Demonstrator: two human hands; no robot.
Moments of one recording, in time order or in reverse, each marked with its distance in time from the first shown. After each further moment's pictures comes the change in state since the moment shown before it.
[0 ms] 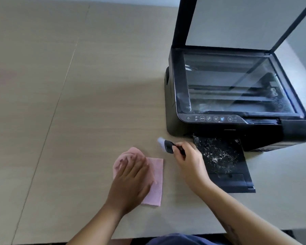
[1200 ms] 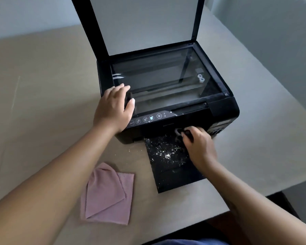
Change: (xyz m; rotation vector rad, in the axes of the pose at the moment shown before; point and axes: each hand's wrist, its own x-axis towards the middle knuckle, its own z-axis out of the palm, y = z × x) left_hand 0.245 0.112 -0.131 -0.121 0.265 0.043; right_hand 0.020 0.114 -0.139 -0.218 0.279 0.116
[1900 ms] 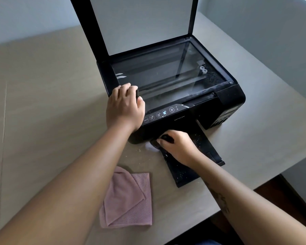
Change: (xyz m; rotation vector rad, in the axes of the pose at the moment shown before) left_hand 0.003 -0.009 0.010 0.063 0.058 0.041; right_hand -0.018 -0.073 0.050 0.281 -0.250 0.057
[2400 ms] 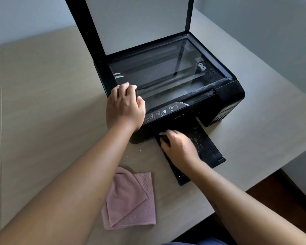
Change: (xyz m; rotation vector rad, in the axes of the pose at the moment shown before) left_hand 0.000 0.000 0.002 0.009 0.014 -0.001; right_hand -0.010 -0.003 0.019 -0.300 0.154 -0.077
